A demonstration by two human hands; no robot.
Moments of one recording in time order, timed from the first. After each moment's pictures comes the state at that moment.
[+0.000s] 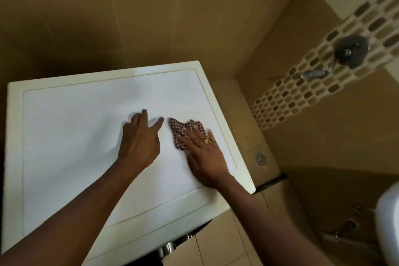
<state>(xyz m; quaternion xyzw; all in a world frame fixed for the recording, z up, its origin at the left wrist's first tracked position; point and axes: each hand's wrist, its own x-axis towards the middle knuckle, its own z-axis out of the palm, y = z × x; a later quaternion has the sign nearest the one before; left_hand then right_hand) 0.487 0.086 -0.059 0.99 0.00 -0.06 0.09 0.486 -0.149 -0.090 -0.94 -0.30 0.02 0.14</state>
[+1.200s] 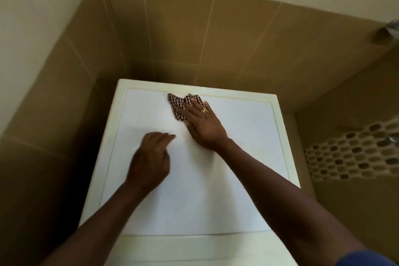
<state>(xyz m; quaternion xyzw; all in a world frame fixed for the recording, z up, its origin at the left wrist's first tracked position) 0.412 0.208 -0.072 0.94 0.12 0.15 0.28 0.614 0.074 -0.097 -0.86 -0.49 0.01 0.10</state>
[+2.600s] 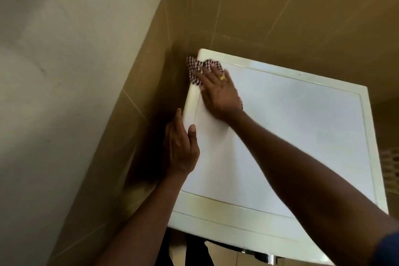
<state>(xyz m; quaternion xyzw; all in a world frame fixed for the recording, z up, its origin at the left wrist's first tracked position) 0.322 0.271 -0.124 0.83 0.38 0.25 0.32 0.524 0.253 -0.104 -0.85 -0.50 0.00 0.12</state>
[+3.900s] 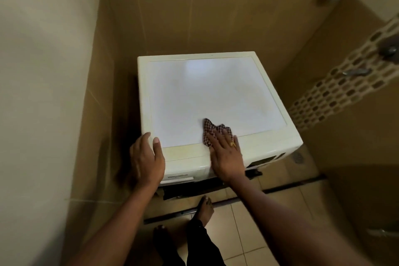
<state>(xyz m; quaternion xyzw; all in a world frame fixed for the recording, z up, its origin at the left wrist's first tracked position) 0.180 0.208 -0.066 0.85 0.32 0.14 0.39 0.258 -0.029 -0.089 -0.97 -0.21 0.00 0.12</state>
